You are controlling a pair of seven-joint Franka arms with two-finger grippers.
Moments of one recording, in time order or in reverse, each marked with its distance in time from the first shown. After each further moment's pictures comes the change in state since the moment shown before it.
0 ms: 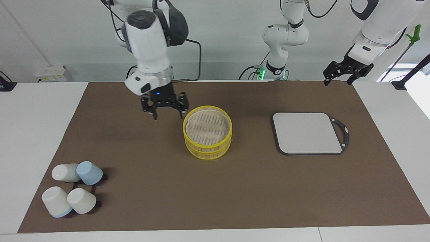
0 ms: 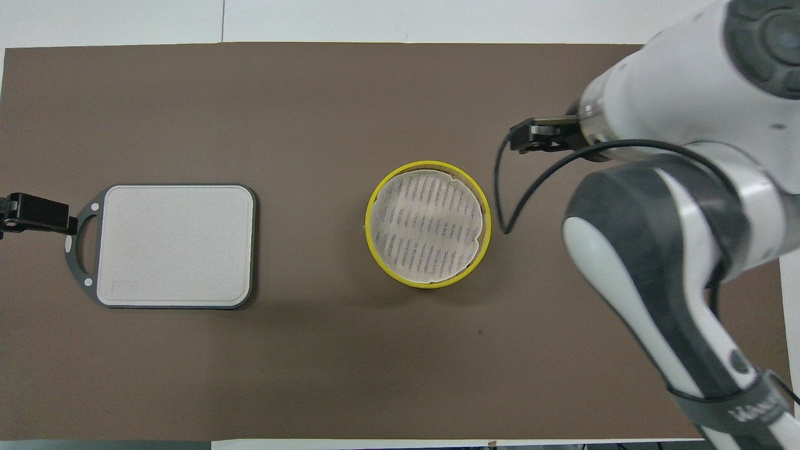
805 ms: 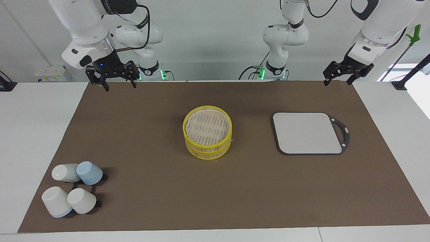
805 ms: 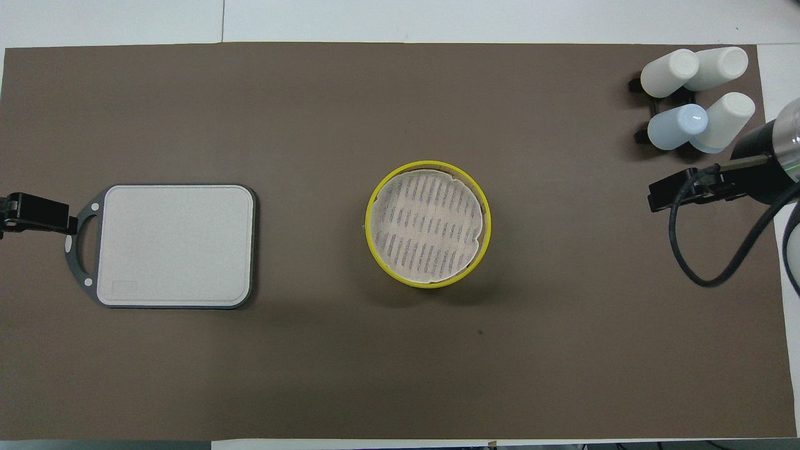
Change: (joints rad) left arm 0.000 0.000 0.000 0.000 0.000 0.000 0.000; right arm -0.163 -0.137 0.002 -0.003 0.016 -0.331 -0.308
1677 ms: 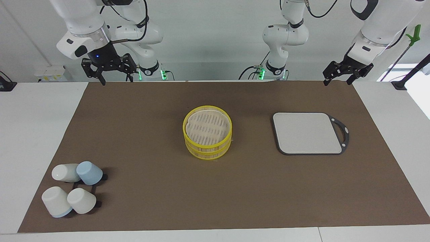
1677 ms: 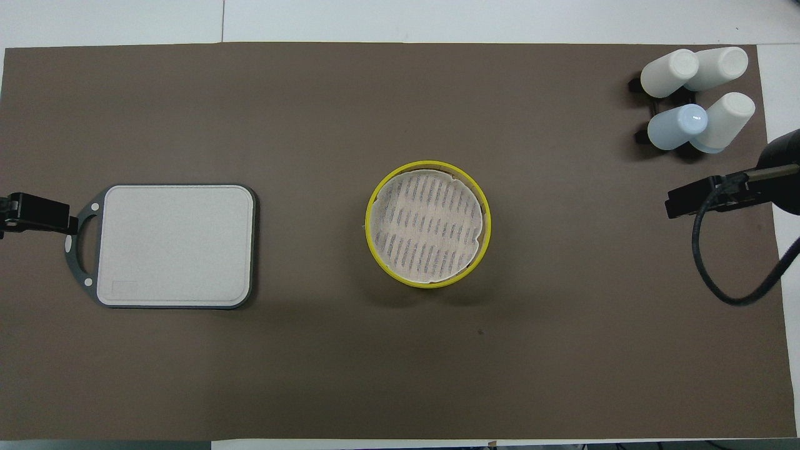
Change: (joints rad) left arm 0.000 0.000 -0.001 0.000 0.000 0.000 0.000; right arm 0.009 -0.037 -0.020 -0.003 -0.005 -0.014 -0.005
